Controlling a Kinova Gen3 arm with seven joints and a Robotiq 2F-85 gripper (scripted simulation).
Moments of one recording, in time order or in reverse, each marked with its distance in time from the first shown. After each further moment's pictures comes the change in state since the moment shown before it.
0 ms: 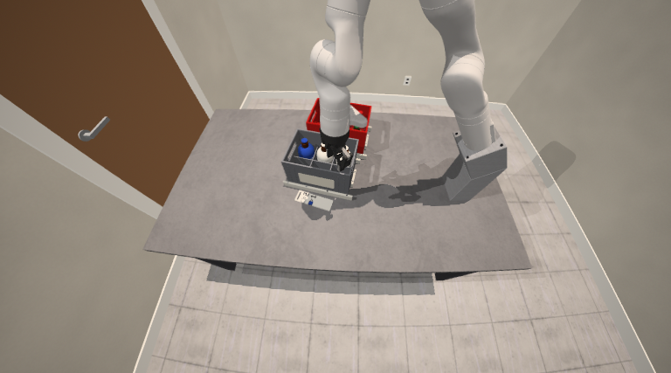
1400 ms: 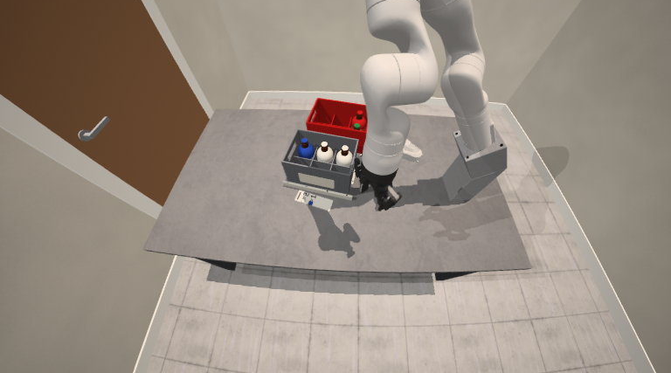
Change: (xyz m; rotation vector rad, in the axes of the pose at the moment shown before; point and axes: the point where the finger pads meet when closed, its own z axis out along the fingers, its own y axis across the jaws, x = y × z) arm -0.001 0.176 -0.043 -0.052 -0.019 0.002
